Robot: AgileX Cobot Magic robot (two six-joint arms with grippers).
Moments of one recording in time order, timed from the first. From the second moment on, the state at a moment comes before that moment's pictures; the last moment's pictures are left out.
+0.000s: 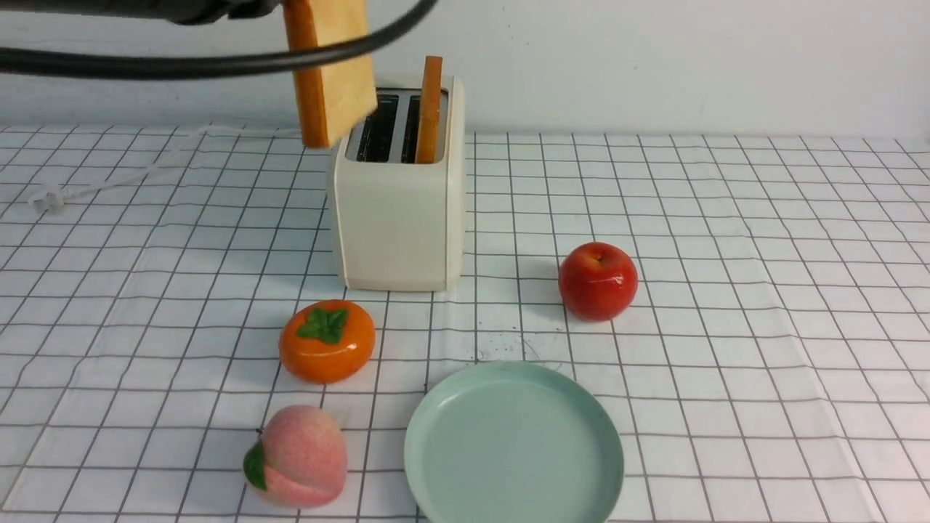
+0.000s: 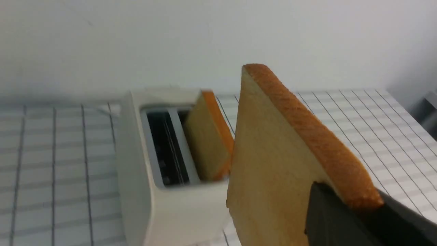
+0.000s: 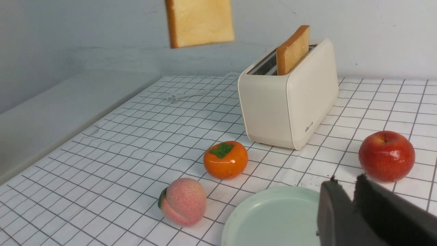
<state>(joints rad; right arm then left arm) 0.04 0.26 -0.49 1.02 0.70 -0.65 -0.34 1.28 -1.42 -0.30 0.63 -0.03</state>
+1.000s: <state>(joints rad) 0.04 0.38 -0.64 0.81 1.02 -0.40 -0.50 1.60 -0.96 -1.24 0.56 0.71</state>
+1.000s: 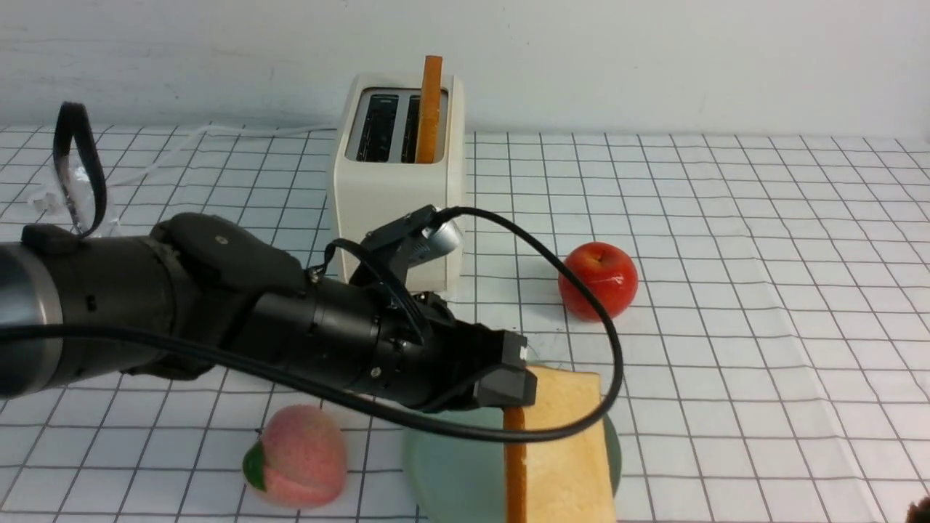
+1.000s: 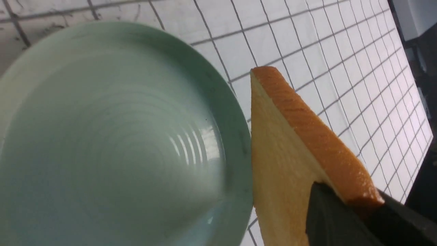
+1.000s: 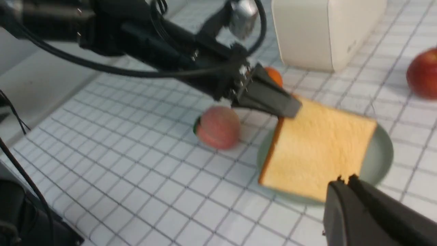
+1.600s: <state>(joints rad) 0.04 0.48 -0.72 0.52 1.18 -0.23 -0.50 1.54 -0.97 -1.26 0.51 0.74</state>
